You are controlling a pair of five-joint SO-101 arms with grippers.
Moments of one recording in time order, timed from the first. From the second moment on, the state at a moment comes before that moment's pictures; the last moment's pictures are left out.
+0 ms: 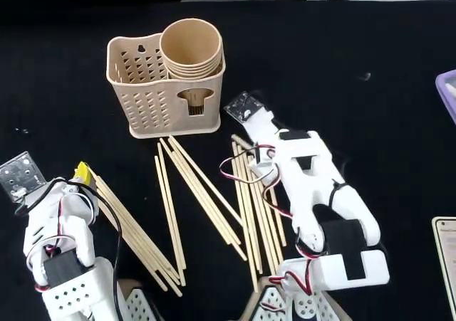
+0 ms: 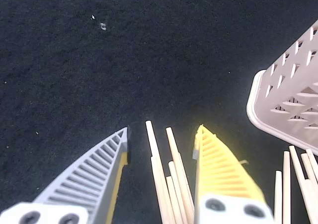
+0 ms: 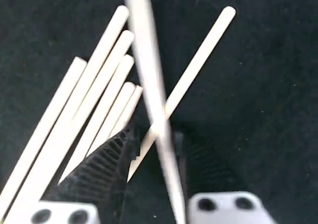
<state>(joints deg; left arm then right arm) -30.7 -103.7 90.9 52.2 7.3 -6.2 -1.6 44.4 43.3 36.0</state>
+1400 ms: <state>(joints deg) -30.7 -103.7 90.9 52.2 7.3 -25.0 -74.2 38.6 61.7 20.5</state>
